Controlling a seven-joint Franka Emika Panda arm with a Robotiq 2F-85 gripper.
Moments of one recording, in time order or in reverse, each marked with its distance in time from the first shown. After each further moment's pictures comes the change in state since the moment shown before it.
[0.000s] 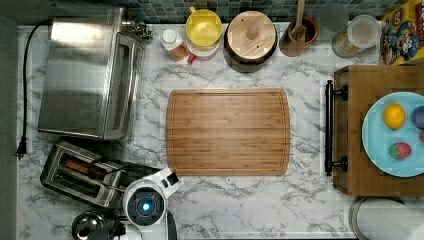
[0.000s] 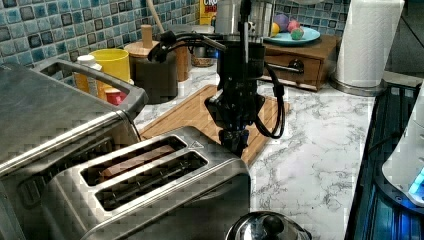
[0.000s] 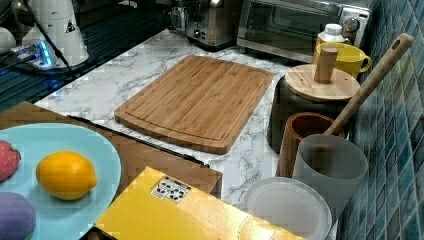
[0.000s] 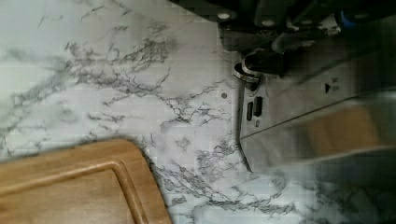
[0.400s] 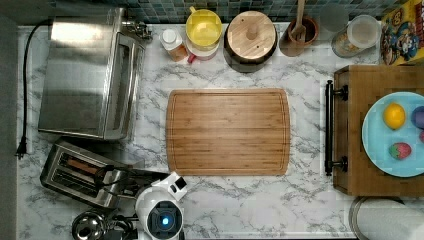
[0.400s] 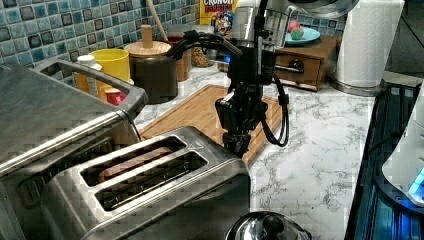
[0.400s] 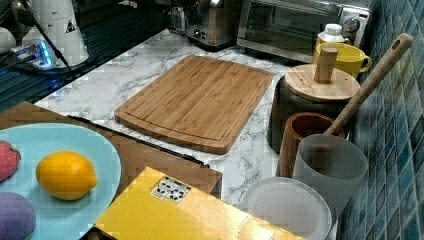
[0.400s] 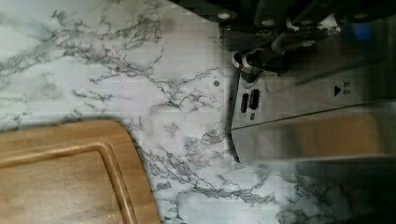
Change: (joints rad) arm 0.024 -0.041 0.001 -0.096 0.218 0.137 -0.253
